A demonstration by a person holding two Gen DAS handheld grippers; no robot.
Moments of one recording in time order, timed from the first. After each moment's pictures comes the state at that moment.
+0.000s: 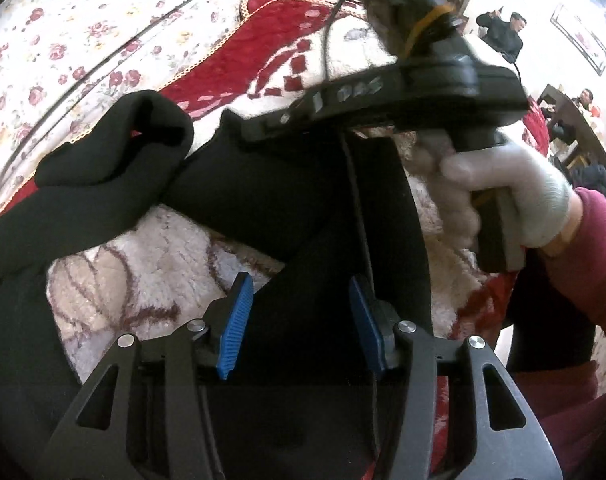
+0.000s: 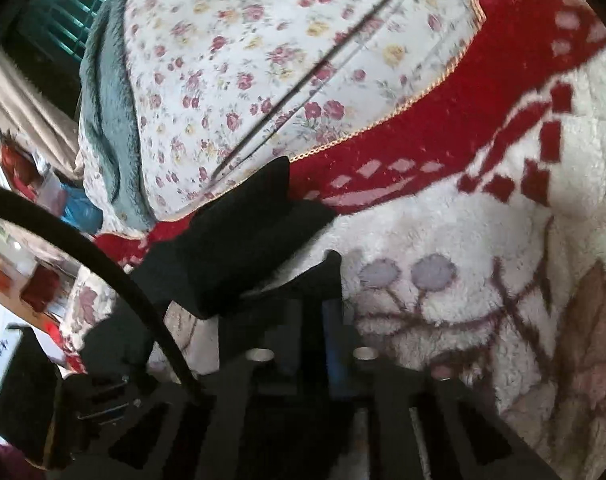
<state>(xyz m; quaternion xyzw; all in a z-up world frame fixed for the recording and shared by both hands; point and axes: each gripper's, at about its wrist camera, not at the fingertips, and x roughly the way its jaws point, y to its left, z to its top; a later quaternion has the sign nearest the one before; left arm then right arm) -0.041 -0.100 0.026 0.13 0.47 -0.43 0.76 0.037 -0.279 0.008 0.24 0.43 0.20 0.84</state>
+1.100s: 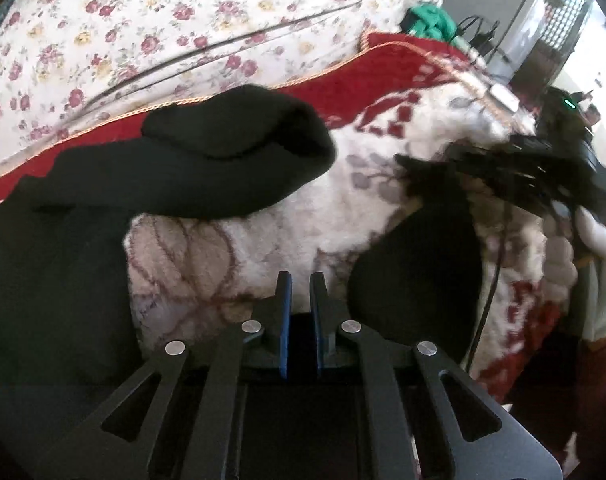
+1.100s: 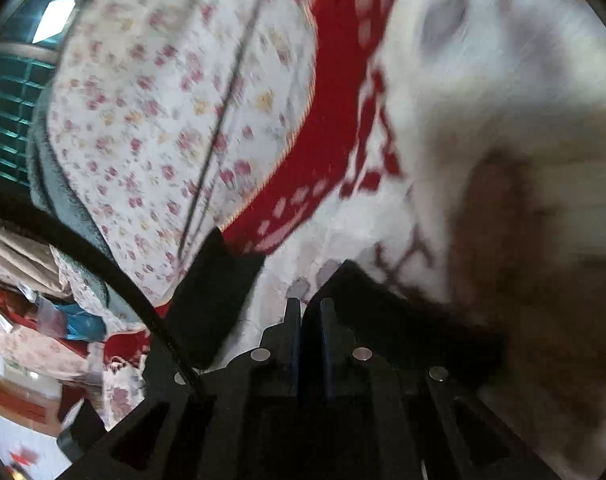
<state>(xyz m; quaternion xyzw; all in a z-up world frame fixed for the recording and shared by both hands) -0.011 -0.055 0.037 0.01 0.49 -0.30 0.82 -0.008 -0.355 0.033 0.37 0.42 0.06 0.83</state>
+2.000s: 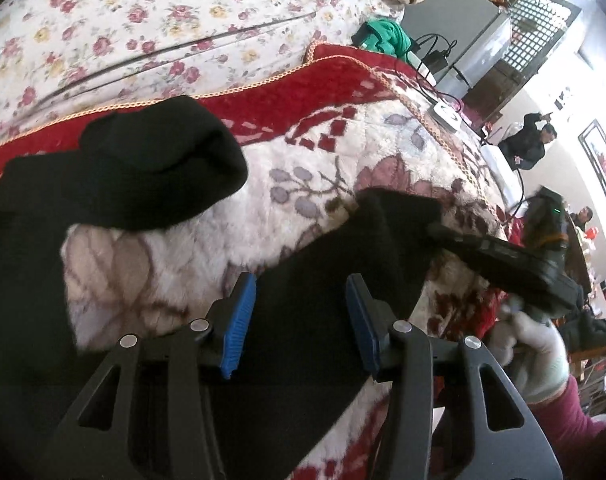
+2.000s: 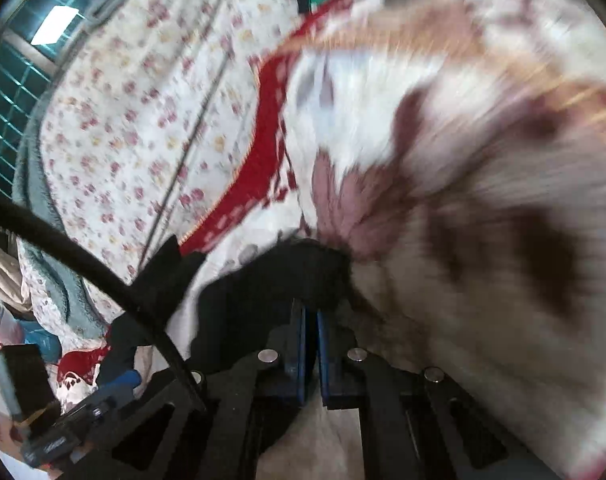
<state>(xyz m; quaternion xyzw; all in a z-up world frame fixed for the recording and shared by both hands) -0.020 -0.066 0.057 -0.05 0.49 -0.38 0.78 -0.112 -0.371 0.027 0.34 0.38 -0.05 0.86</state>
